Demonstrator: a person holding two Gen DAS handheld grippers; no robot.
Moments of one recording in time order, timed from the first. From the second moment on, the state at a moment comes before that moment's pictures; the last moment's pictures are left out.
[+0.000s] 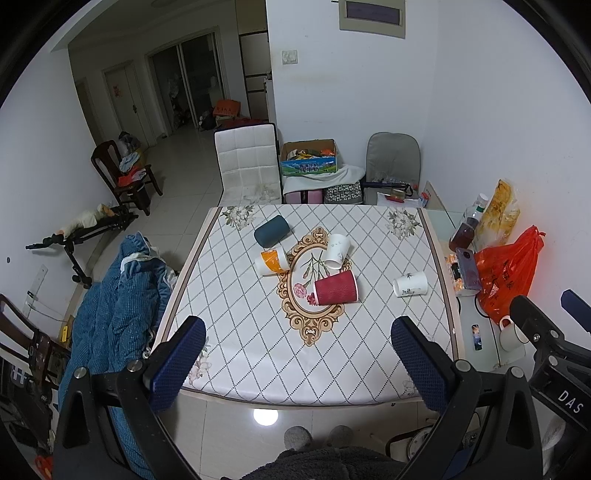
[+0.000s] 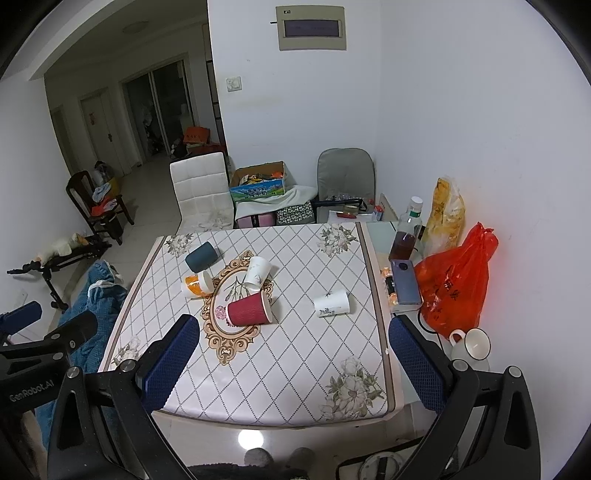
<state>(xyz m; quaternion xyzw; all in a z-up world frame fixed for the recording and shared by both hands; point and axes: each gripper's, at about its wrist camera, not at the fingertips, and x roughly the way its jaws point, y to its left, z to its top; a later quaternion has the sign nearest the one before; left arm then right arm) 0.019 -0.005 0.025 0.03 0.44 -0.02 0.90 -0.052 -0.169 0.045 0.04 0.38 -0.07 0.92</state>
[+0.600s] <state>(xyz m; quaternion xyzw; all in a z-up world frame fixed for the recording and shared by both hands) 0.058 -0.054 -0.050 0.05 0.50 -0.02 0.87 -0.025 -0.228 -0.038 0.07 0.46 -0.11 0.88</state>
